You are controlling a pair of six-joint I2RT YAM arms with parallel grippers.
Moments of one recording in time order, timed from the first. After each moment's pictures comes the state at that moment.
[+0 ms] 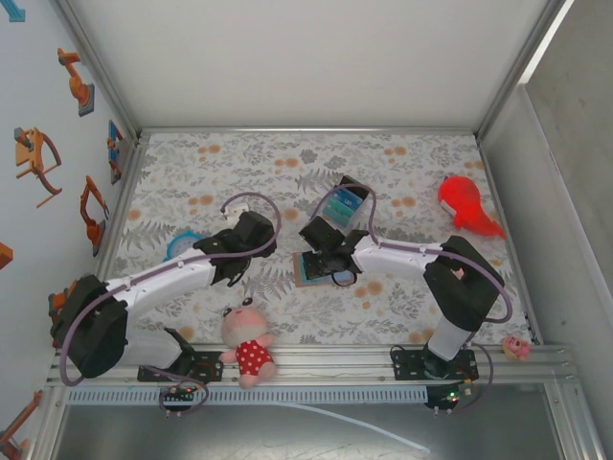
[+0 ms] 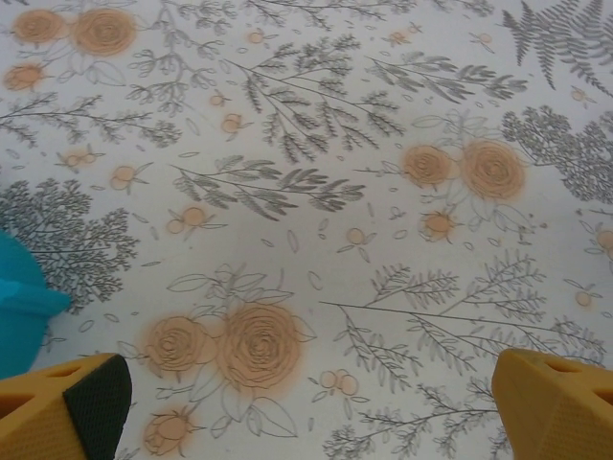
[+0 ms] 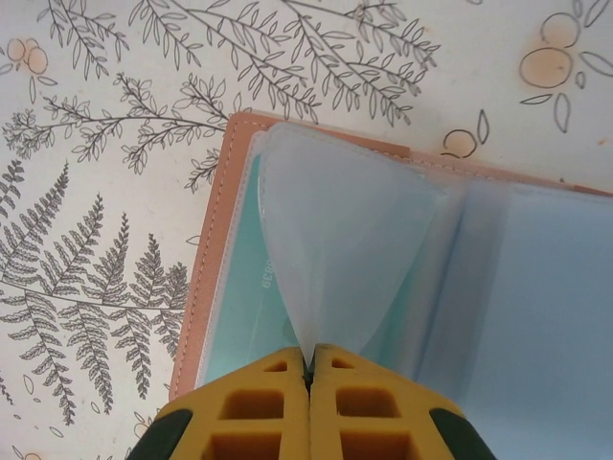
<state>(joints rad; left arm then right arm) -0.80 1.34 0.78 -0.38 -0.54 -0.72 0.89 1.69 1.00 -0.41 -0.02 0.57</state>
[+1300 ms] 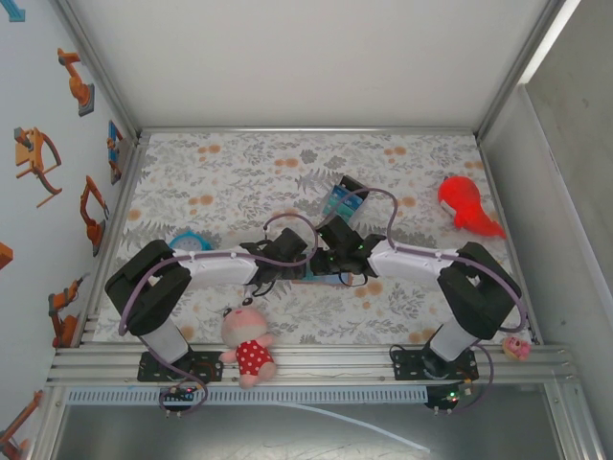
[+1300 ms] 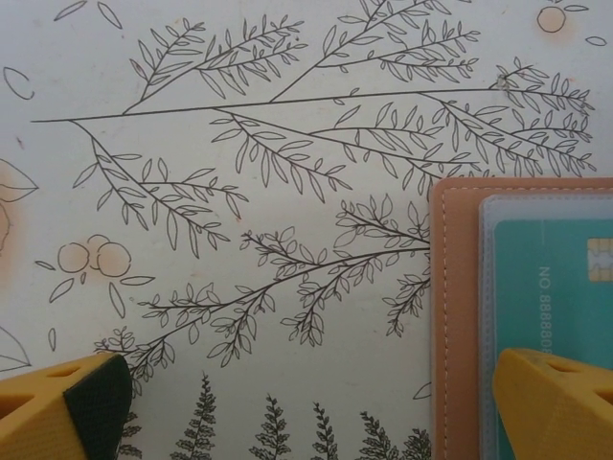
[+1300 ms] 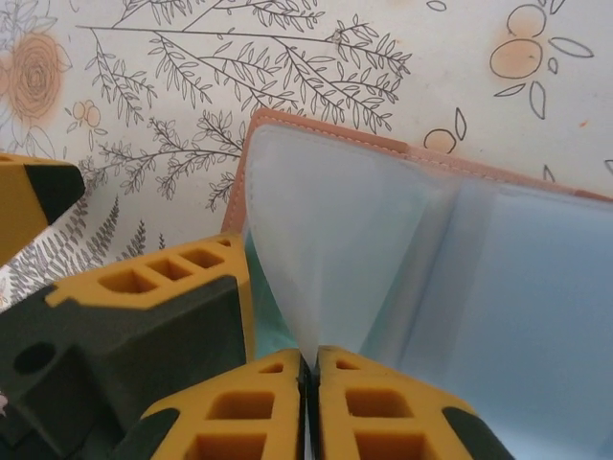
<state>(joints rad) -0.94 1.67 0.84 -0.32 -0.36 -0.76 0.83 1.60 0.86 -0.25 -0.13 0.66</state>
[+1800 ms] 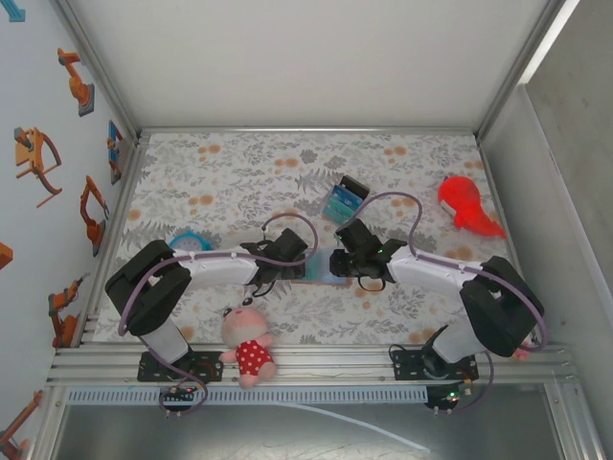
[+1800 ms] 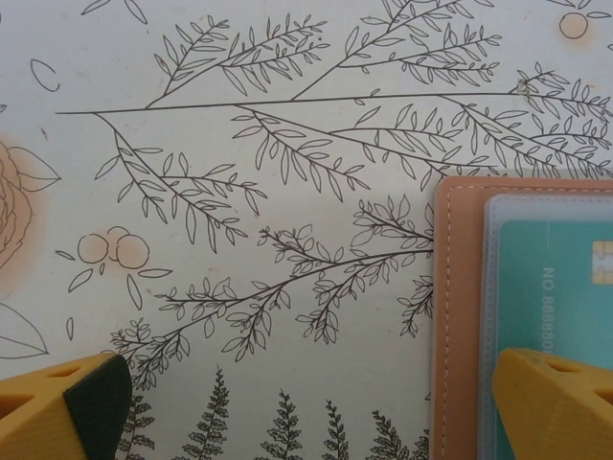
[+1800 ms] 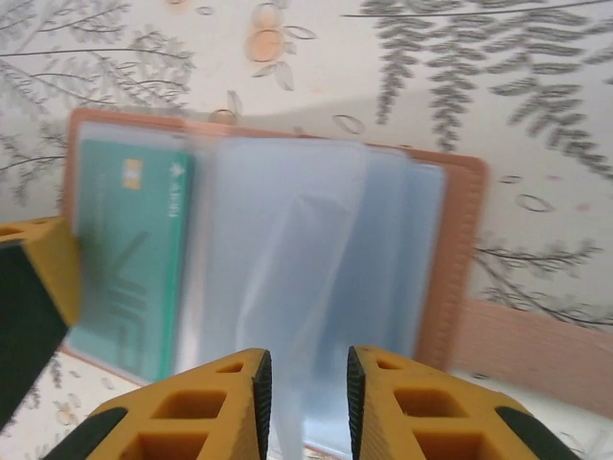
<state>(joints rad) -0.95 1.67 0.85 -0.34 -0.37 -0.80 0.74 1.45 0.74 -0.33 -0.03 0.67</state>
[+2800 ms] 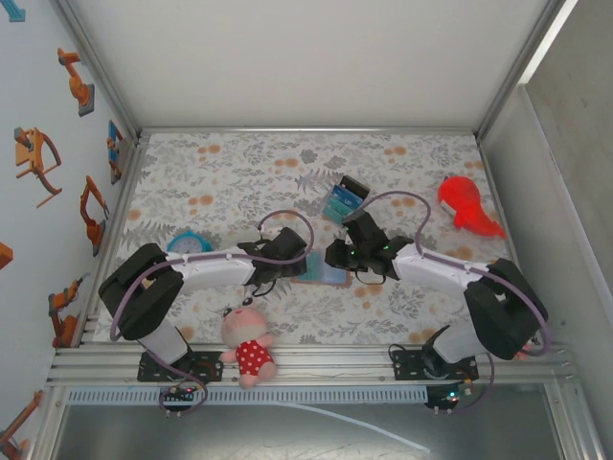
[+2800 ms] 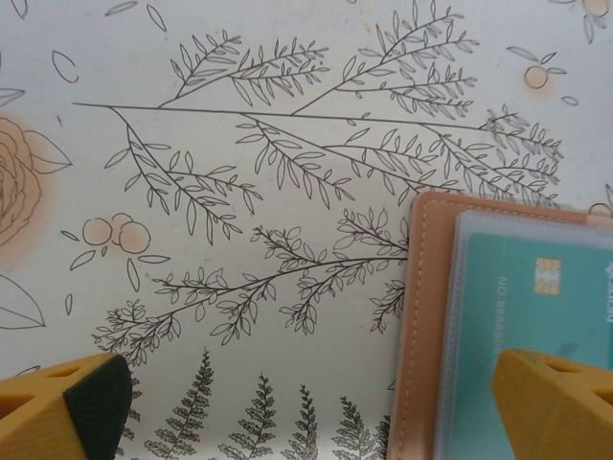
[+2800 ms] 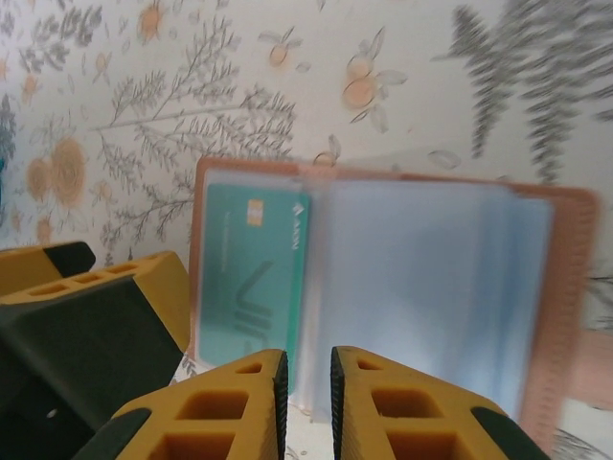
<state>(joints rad) -0.96 1.62 0.85 -0.34 -0.37 -0.89 0.71 1.46 0.76 -0.22 -0.21 0.79</state>
